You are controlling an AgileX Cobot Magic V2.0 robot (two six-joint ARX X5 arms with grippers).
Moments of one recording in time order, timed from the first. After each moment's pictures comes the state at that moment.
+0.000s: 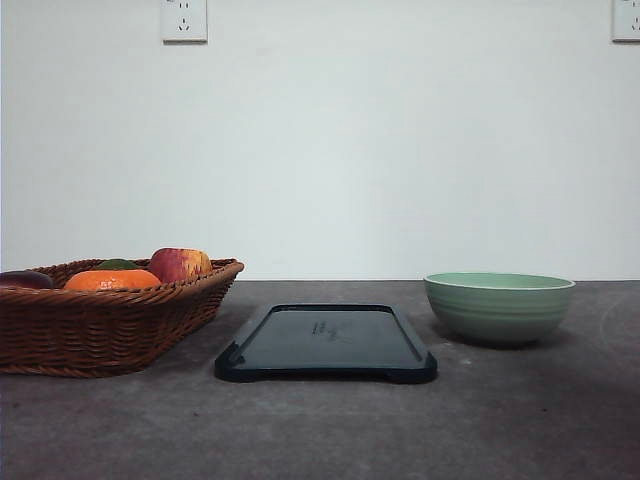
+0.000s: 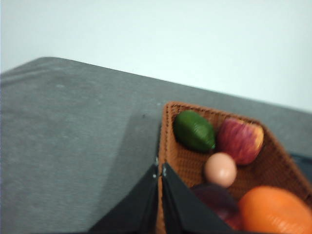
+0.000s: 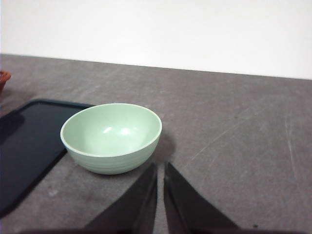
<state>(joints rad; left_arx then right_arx) -0.03 0.00 0.03 -0.08 -0.07 -0.23 0.09 0.00 0.02 -0.09 -0.10 0.03</state>
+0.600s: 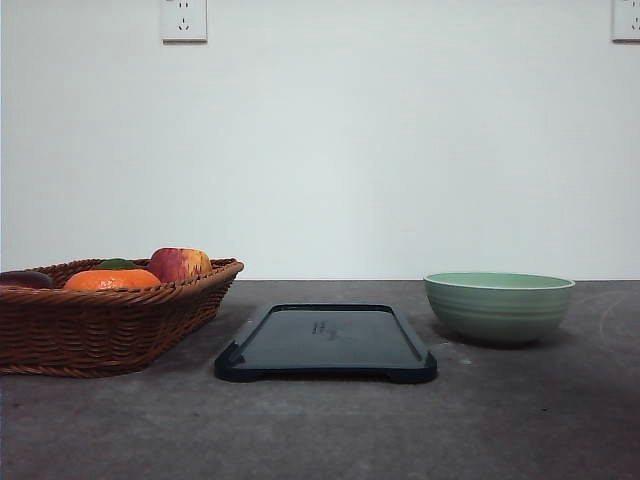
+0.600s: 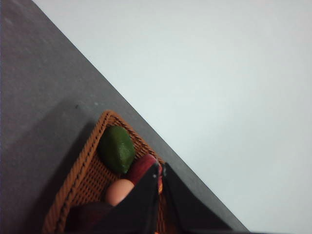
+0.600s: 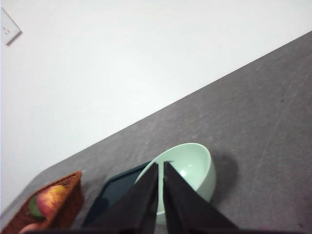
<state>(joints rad) -0.03 0.01 0.04 0.03 0.02 -0.88 0.09 0.00 0.03 0.04 -0.13 0.62</state>
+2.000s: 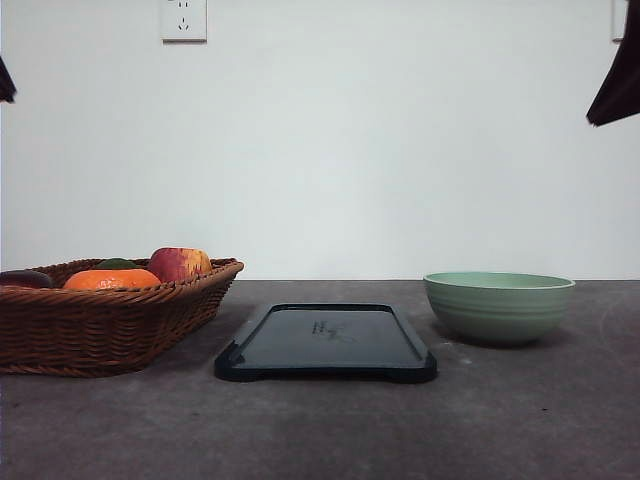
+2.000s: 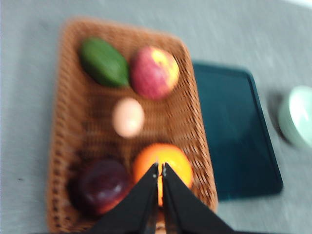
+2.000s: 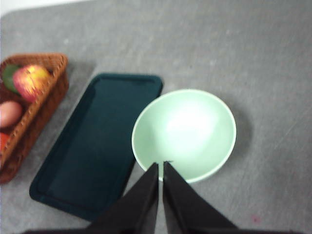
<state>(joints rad) -0.07 1.02 1.01 -0.71 0.29 -0.20 0.11 0.98 0.80 -0.41 -0.35 0.18</state>
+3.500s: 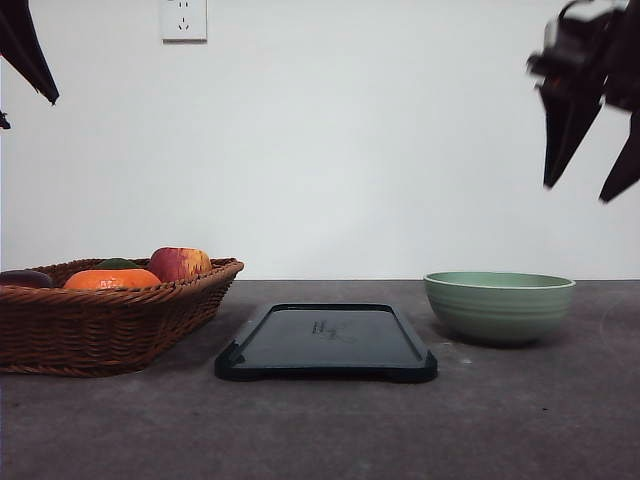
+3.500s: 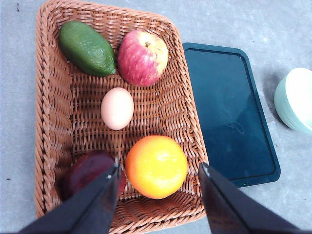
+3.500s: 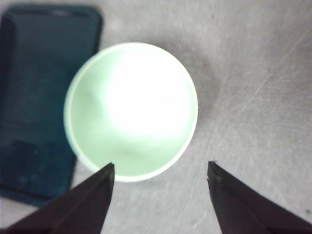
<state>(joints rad) -0.09 1.06 1.03 -0.72 0.31 -0.17 0.10 1.53 1.26 -0.79 -0.23 0.11</state>
